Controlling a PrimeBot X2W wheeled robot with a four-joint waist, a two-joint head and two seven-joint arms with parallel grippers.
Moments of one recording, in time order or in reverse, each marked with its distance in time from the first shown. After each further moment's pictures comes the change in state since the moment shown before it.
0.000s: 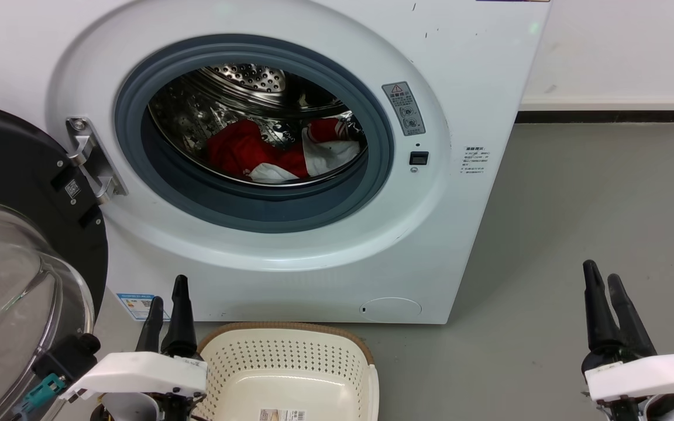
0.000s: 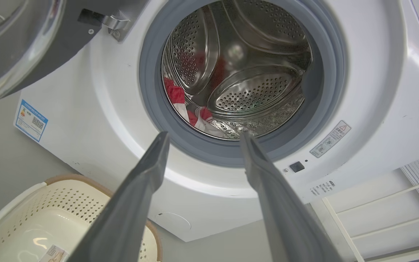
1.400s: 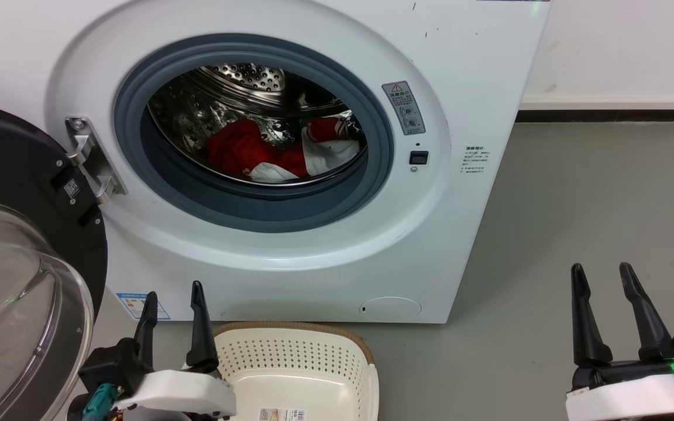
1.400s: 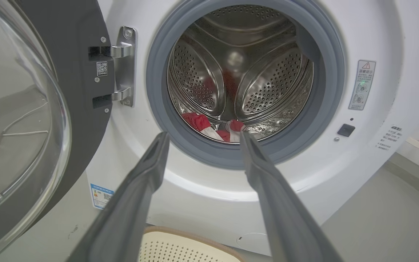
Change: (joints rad) left arm 0.054 0.001 -0.069 -0.047 0.542 0.068 -0.121; right arm 0.073 0.000 0.031 -0.138 -0.563 0.000 -0.122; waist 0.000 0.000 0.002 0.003
